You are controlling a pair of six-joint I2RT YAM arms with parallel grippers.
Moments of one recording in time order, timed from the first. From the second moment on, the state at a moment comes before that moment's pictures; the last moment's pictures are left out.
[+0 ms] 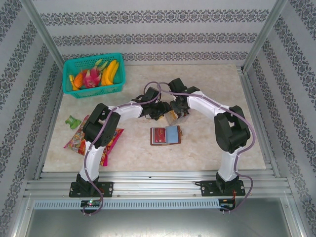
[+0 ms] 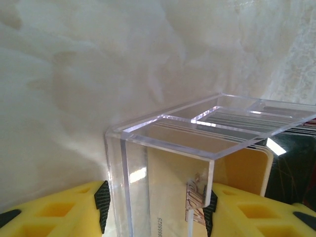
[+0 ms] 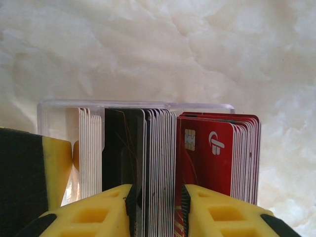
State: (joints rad) left arm -0.55 2.15 1.45 -0.17 0.34 -1.06; right arm 0.48 1.92 1.45 -0.72 0.20 0.09
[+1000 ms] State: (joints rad) left arm -0.55 2.15 1.42 -0.12 0.34 -1.09; right arm 0.54 1.94 1.46 -0.72 0.37 0.07
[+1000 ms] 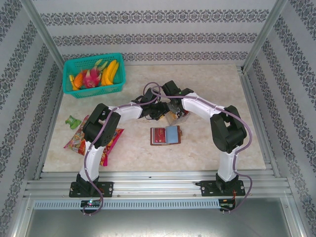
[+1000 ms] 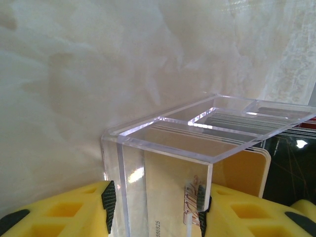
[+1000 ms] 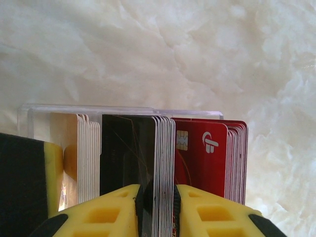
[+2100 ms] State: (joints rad) left arm -0.55 2.14 1.42 -0.12 0.34 -1.09; right arm 0.52 1.81 1.44 -0.73 0.21 0.13
